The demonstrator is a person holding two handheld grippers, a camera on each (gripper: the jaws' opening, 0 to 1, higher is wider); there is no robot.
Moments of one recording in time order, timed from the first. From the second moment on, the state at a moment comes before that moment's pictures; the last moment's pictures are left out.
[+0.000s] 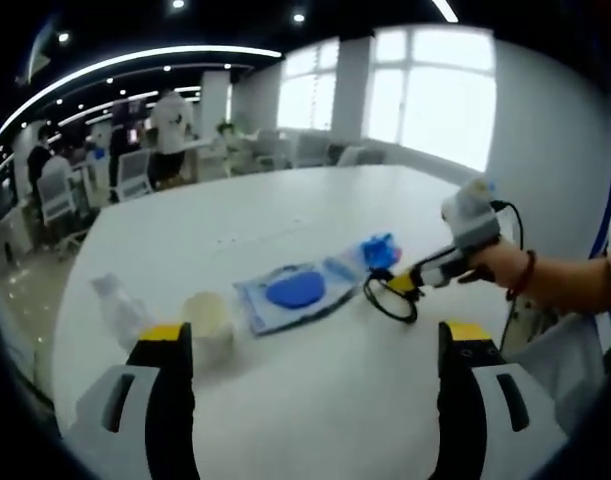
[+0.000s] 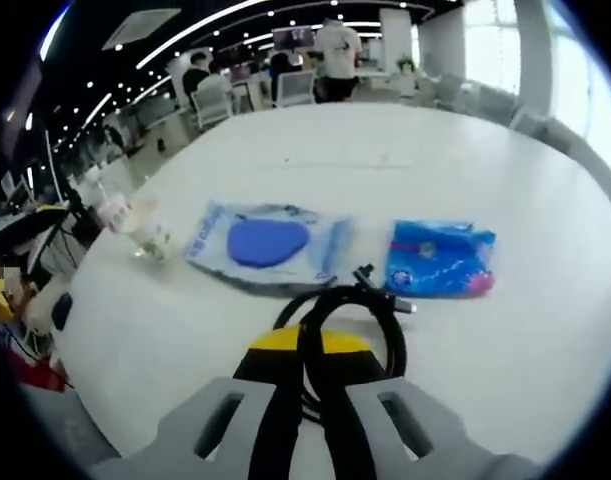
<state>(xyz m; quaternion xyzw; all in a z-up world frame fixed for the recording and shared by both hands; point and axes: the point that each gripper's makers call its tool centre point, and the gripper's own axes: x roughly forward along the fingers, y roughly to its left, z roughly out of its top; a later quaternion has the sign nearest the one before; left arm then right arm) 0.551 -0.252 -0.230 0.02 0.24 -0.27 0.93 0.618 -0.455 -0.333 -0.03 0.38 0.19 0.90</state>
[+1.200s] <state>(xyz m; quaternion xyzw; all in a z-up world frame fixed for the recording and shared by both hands) 0.545 -0.255 -0.233 0.03 0.25 -0.28 0.93 0.599 -0.466 -0.315 -0.14 0.37 0.21 0.89</state>
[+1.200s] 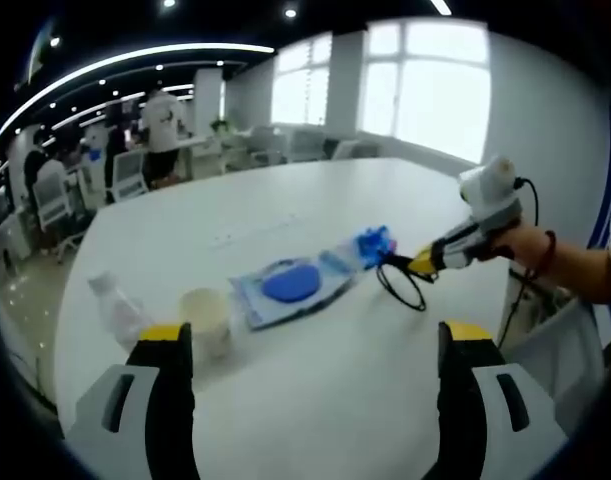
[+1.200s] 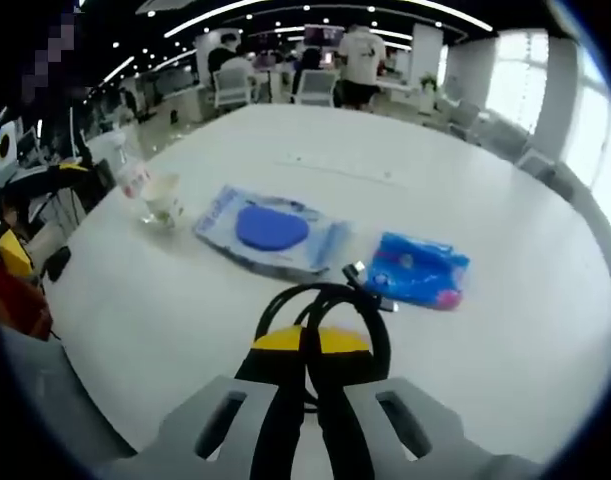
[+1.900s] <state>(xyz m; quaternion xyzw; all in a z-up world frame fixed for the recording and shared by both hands) 0.547 -0.245 -0.247 0.00 0.25 -0.26 0.93 0.603 -0.447 -0.363 -0.27 0.39 0.25 0.84</state>
